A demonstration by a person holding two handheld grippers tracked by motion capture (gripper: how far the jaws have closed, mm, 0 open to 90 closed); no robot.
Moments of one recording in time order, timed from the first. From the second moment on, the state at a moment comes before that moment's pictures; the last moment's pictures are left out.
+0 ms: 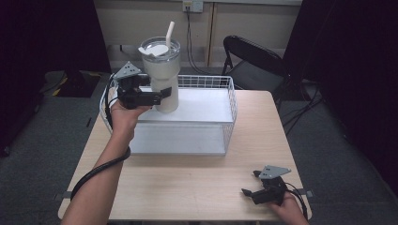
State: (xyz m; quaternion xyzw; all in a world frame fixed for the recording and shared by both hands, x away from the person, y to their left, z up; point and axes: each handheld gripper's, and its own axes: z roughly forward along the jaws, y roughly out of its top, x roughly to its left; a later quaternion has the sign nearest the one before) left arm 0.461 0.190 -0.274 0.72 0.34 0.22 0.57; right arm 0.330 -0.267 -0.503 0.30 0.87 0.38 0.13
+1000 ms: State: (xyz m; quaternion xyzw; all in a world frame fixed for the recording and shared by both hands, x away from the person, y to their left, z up) left arm 0.412 0.224 -0.275 0.74 0.32 0.21 0.56; right arm 0.332 -0.267 -0.503 0.30 0.87 0.38 0.13
